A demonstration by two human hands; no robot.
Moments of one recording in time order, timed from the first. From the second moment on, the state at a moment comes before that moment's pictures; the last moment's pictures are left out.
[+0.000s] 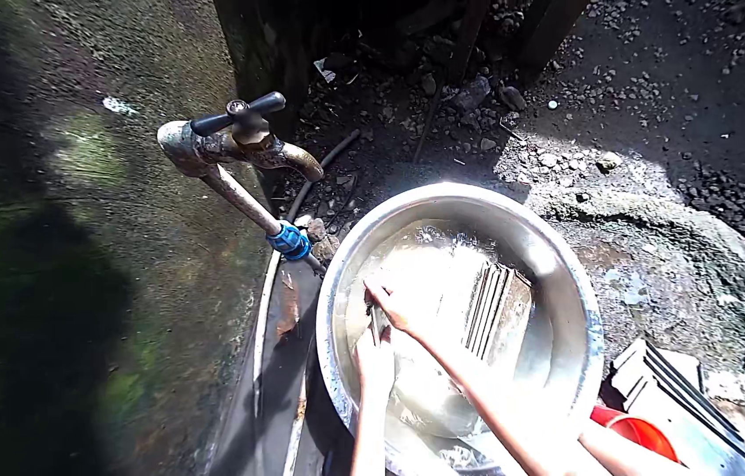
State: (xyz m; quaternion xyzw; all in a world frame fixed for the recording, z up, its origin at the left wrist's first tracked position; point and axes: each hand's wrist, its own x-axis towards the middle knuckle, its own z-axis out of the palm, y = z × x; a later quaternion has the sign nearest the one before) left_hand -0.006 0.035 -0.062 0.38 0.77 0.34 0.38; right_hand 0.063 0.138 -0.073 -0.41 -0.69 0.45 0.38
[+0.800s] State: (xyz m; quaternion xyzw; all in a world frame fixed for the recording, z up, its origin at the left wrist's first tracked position) left_hand -0.021 0.021 -0.063 0.45 0.69 0.33 0.47; right_hand 0.167 0.201 -0.087 -0.16 -0.34 0.69 0.62
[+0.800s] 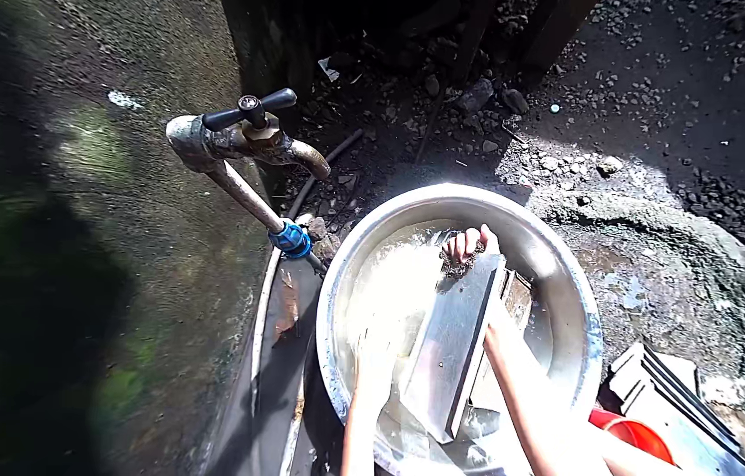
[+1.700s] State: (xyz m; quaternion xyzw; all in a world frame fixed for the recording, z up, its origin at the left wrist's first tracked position) left_hand -0.014 0.022 -0.087 0.04 0.66 0.49 0.57; right_hand 0.118 0.073 -0.105 -0.61 -0.55 0.56 0.02
